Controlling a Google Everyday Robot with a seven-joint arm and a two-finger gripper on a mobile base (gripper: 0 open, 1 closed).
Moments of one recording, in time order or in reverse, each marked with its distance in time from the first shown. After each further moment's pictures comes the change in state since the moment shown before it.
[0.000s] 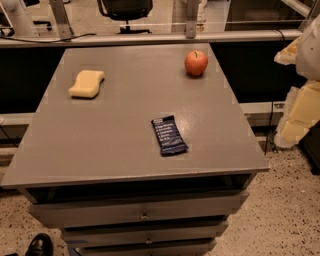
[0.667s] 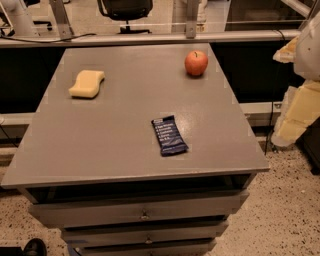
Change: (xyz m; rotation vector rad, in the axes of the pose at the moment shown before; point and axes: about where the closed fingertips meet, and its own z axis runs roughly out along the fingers) arm -0.003 -0.003 0.001 0.022 0.000 -0.003
